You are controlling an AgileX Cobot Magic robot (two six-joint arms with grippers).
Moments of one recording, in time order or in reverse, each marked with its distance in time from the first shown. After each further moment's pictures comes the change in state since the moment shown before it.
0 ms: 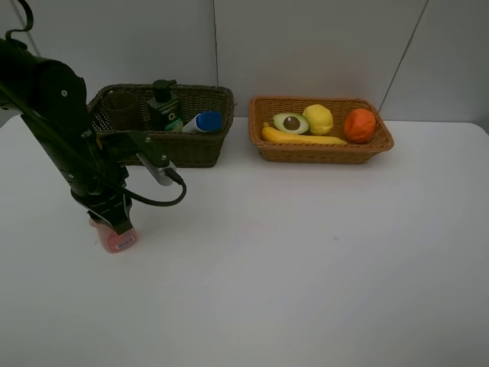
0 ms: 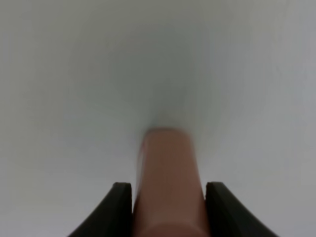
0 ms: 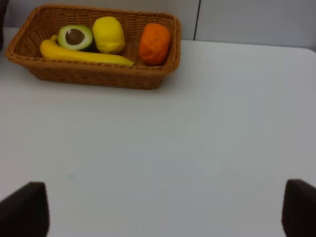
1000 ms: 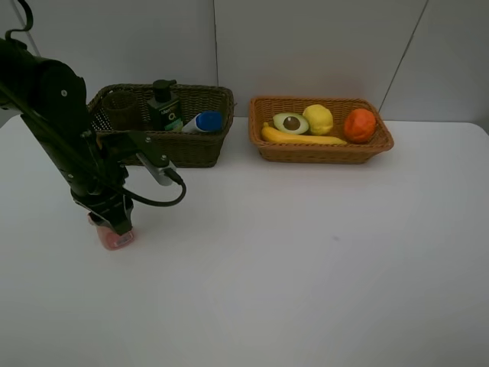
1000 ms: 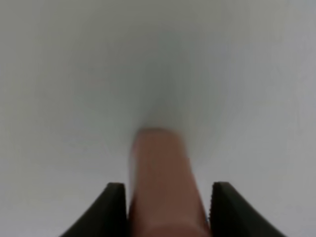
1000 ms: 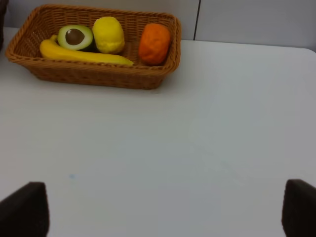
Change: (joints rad) left arm 0.000 0.000 0.000 0.001 -0.005 0.003; right arm 0.000 0.000 0.000 0.000 0.000 0.000
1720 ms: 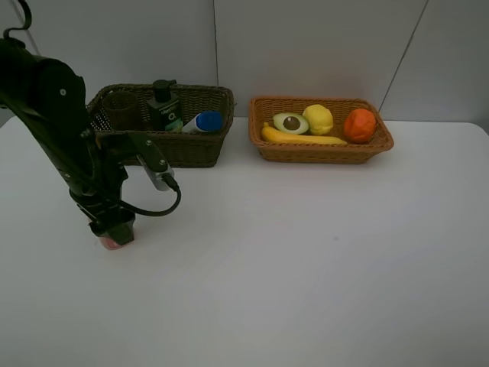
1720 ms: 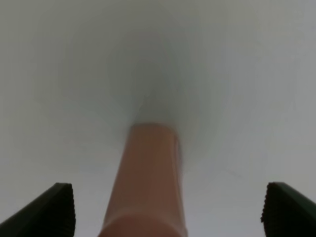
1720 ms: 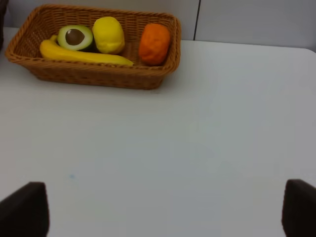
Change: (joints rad) left arm 0.000 -0.003 0.000 0.002 0.013 0.080; right arm 0.000 0.000 0.000 0.000 0.000 0.000
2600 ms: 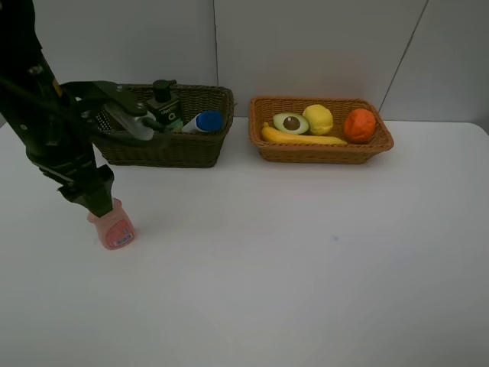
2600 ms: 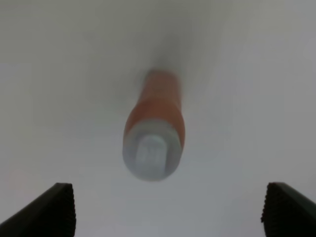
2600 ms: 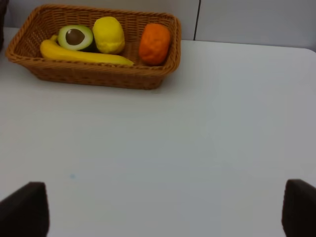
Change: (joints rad) left arm 0.000 -0.196 -0.086 0.040 0.262 -0.181; right arm 0.000 0.000 0.000 0.000 0.000 0.000
